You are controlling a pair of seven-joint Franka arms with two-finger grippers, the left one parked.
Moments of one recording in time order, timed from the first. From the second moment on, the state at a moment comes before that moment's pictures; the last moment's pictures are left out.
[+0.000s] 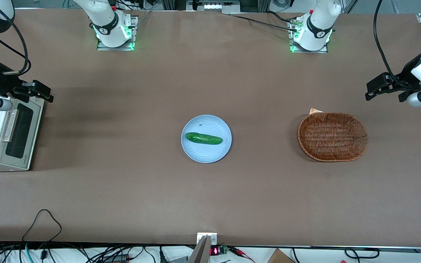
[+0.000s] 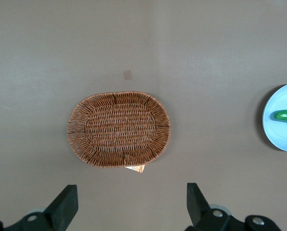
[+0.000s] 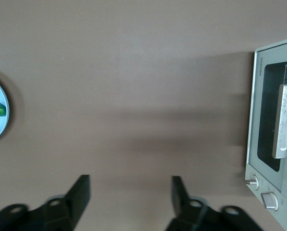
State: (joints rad) arm -0.01 0.02 0.00 -1.72 0.04 1.70 -0.02
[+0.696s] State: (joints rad) arm -0.01 0.02 0.00 -1.72 0.04 1.69 -0.02
